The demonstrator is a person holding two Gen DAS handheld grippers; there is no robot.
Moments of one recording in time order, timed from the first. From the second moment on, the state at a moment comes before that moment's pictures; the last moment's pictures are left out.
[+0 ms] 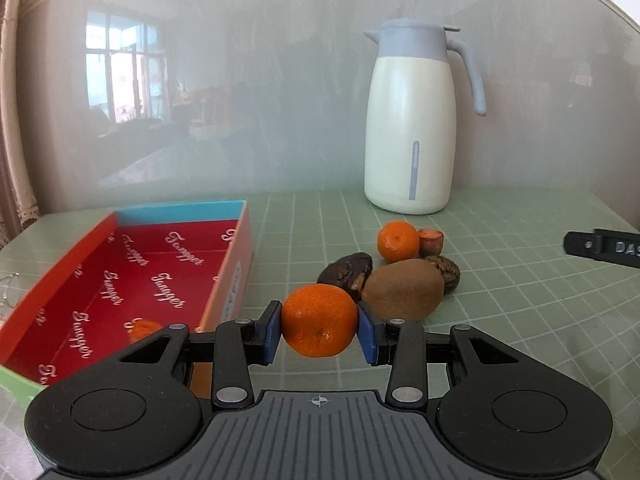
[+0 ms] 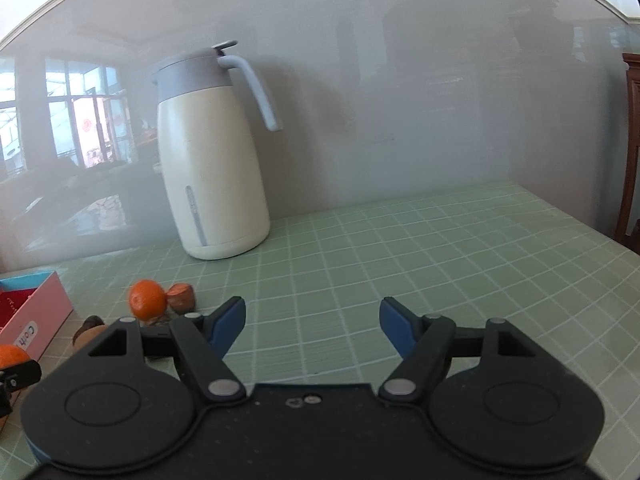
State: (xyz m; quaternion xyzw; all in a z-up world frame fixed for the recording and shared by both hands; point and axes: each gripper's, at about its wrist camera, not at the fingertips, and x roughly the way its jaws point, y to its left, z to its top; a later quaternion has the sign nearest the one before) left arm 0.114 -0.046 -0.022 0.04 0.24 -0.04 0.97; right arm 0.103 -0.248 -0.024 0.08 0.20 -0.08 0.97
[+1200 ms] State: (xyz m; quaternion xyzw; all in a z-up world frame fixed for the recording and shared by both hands) left arm 0.092 0.082 -0.006 0.00 0.22 0.09 0.97; right arm 0.114 -0.171 -0.031 0.07 0.21 -0.02 0.97
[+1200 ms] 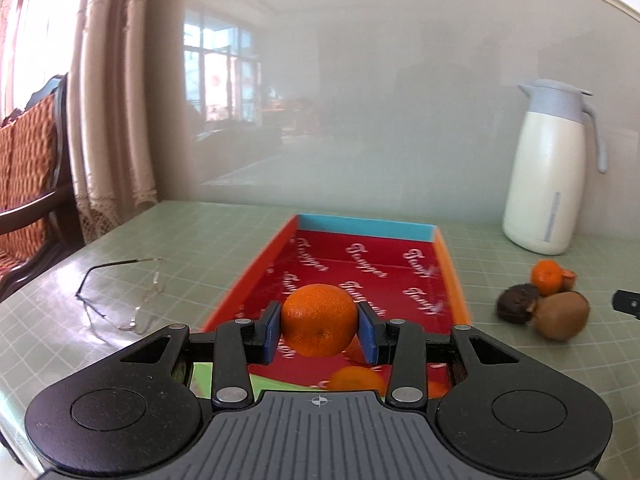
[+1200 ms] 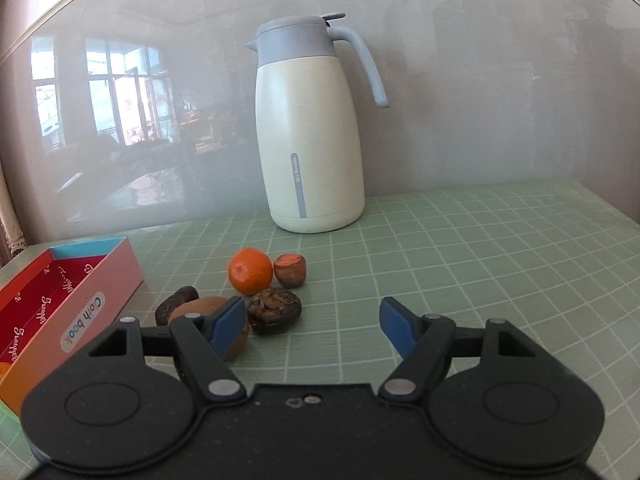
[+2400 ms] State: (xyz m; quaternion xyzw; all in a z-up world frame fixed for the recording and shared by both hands) left arm 0.090 0.088 -0.007 0.01 0.20 0.13 0.97; right arm 0.111 -0.153 -0.026 0.05 0.21 0.00 0.98
